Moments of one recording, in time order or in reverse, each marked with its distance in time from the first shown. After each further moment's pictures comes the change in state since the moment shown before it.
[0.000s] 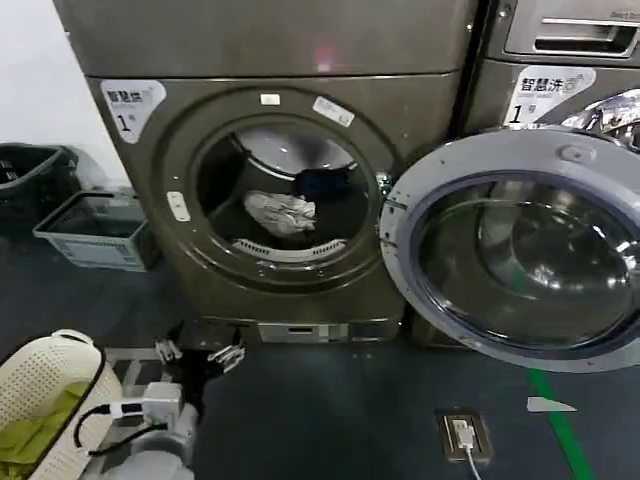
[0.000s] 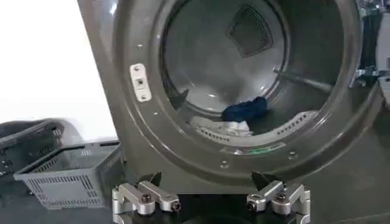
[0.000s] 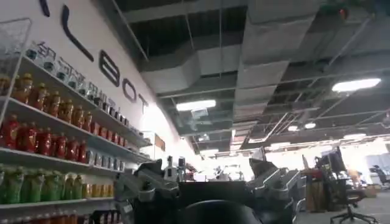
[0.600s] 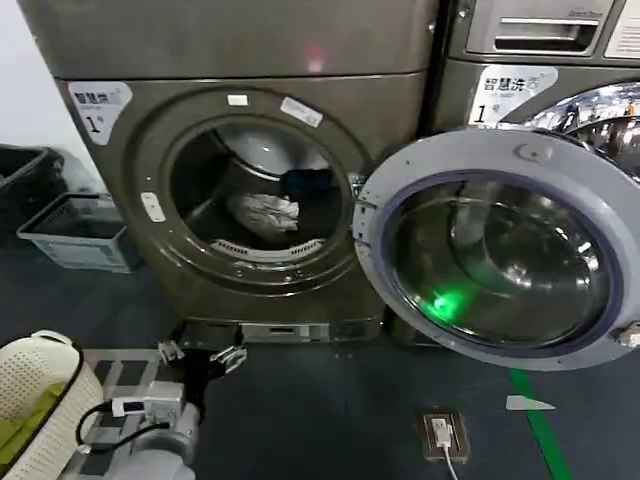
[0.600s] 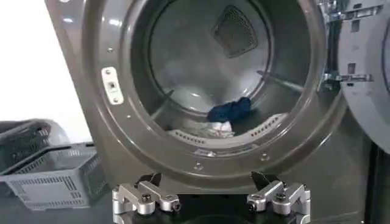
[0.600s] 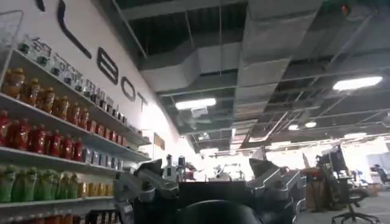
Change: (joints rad) left arm 0.001 -0.004 -0.002 -0.015 0.000 0.022 -0.002; right arm 0.001 0.005 0.007 -0.003 0.007 0.025 0.001
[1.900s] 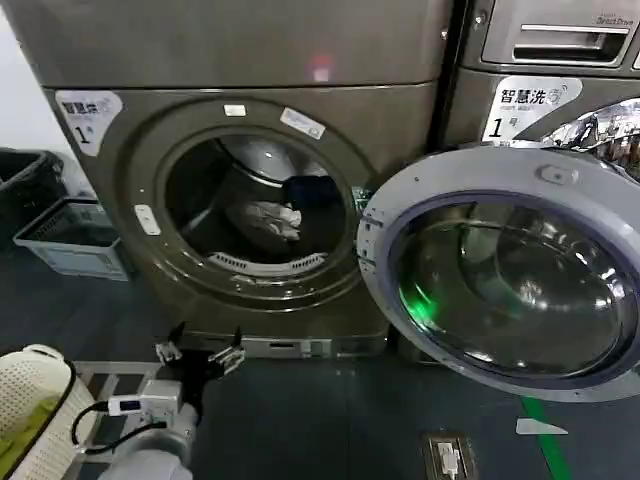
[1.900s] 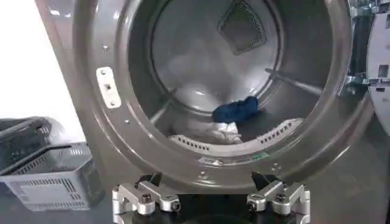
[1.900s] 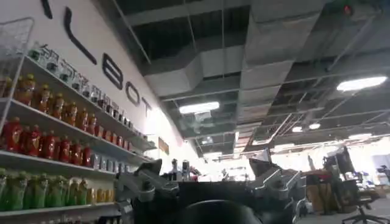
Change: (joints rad) left arm -0.011 0.006 0.000 -0.014 0.003 0.049 0.007; right arm -0.011 -0.007 0.013 -0.013 0.006 -0.003 -0.002
